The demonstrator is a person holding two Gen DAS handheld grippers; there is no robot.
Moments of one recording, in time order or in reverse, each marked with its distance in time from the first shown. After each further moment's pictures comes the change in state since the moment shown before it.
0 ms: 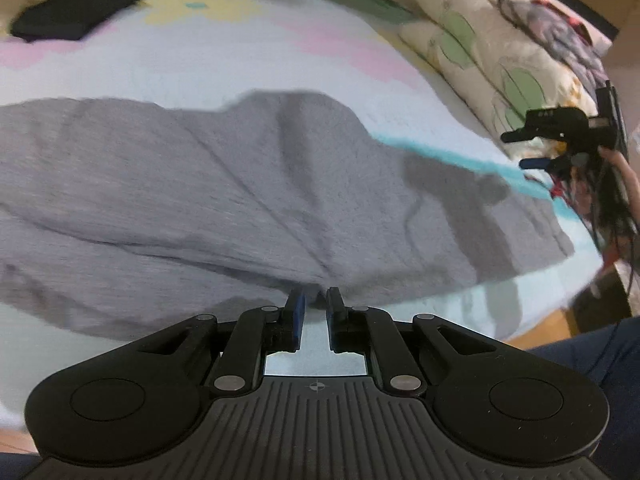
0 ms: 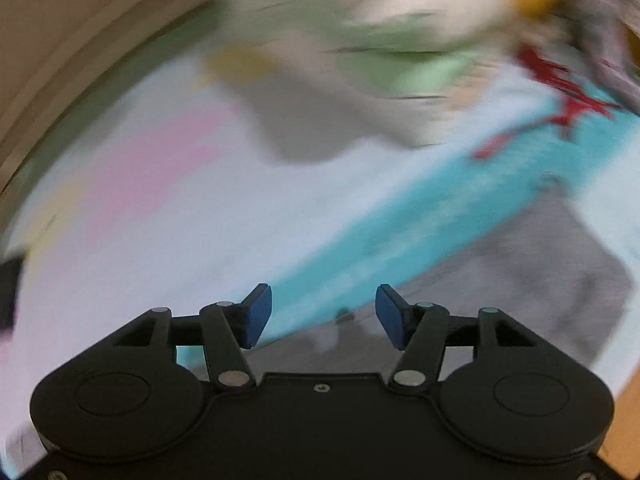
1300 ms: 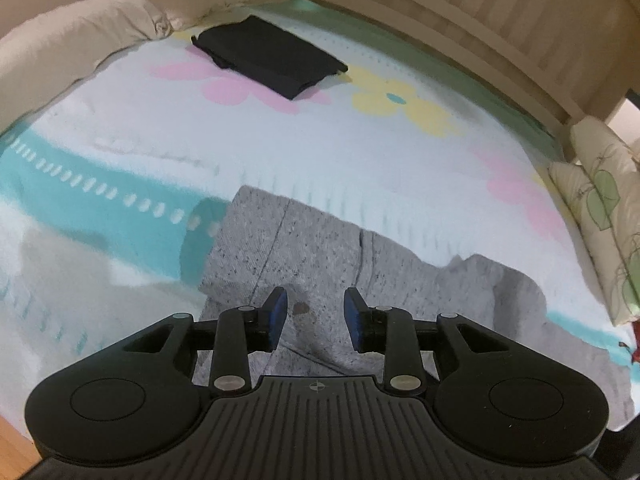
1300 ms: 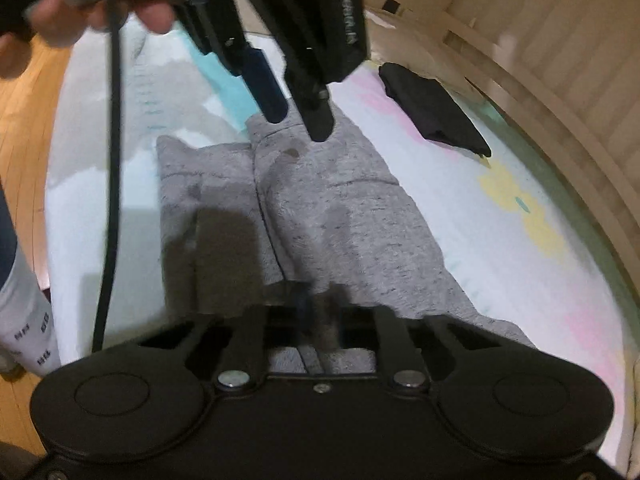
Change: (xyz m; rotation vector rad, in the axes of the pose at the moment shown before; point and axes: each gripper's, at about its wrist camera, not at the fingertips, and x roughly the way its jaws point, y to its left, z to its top) left arm -0.046 0.157 0.067 -0.311 -0.198 0.260; right arm 0.002 0.344 -0.354 -1.506 -0.281 0.374
